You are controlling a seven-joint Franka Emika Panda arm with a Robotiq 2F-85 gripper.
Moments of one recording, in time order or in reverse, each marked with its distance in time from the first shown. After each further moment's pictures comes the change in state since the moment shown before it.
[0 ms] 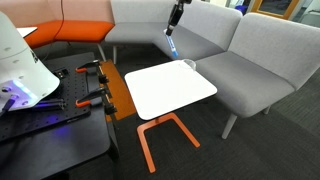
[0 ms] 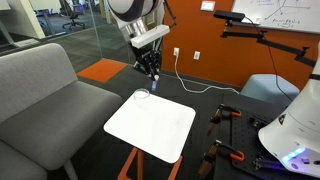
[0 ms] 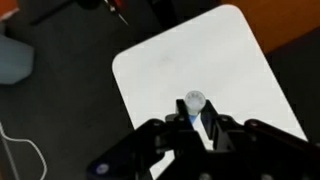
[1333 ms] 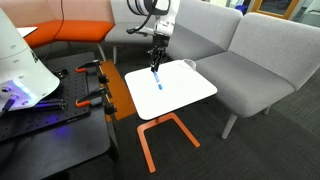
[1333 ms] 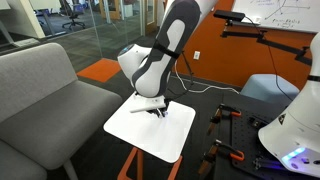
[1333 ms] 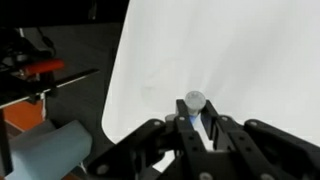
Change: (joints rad) arm 0.237 0.216 -0.121 -0.270 -0.023 0.560 0.926
